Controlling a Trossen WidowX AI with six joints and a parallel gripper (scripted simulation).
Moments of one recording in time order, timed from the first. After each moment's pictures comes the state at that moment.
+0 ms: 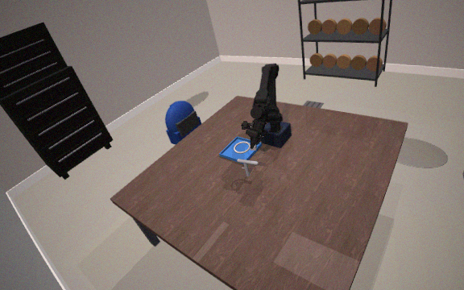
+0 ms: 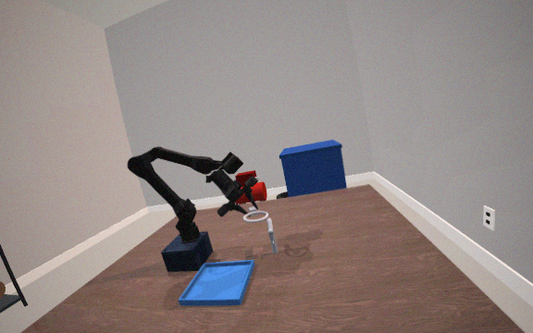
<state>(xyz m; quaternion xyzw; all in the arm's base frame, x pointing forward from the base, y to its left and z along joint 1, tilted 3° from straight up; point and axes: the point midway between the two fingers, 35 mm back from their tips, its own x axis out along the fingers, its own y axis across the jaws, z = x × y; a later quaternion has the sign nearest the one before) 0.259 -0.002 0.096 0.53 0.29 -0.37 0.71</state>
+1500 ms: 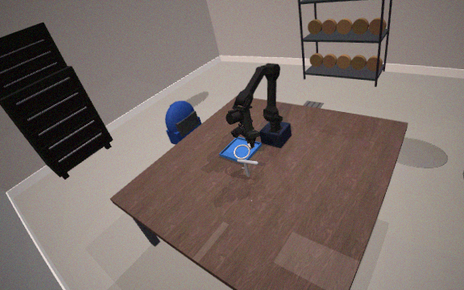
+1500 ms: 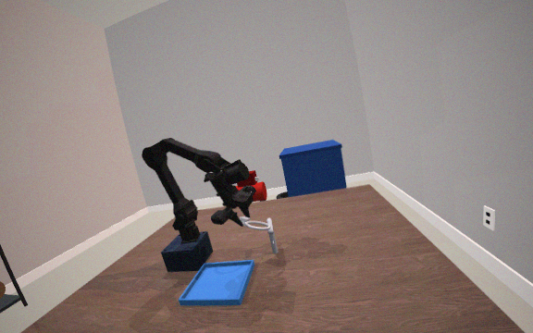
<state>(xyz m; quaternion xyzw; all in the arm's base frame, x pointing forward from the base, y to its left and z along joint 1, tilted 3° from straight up) 0.236 -0.044 0.080 0.31 0.58 -0.17 0.73</state>
